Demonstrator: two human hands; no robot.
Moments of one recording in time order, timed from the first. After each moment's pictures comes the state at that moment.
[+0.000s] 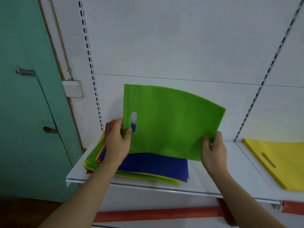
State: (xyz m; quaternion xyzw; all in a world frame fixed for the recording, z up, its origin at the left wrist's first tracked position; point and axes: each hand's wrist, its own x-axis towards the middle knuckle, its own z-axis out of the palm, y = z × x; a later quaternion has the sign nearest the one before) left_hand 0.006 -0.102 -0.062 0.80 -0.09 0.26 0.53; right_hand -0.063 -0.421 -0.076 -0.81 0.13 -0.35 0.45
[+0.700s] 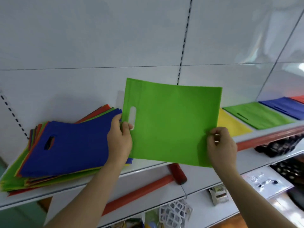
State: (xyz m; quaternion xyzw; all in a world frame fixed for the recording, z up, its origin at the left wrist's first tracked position) left_hand -0.063 -0.295 -0.059 0.76 -0.15 0.17 0.61; right_hand -0.242 -0.565 -0.080 -0.79 0.28 -0.46 0.28
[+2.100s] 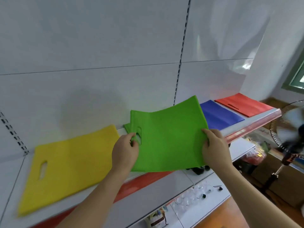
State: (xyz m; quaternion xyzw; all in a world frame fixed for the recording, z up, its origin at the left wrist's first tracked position) left_hand -0.155 -0.909 -0.109 0.85 -0.27 0.09 0.44; right_hand -0.364 -1.150 -0.091 -0.87 0.35 -0.32 0.17
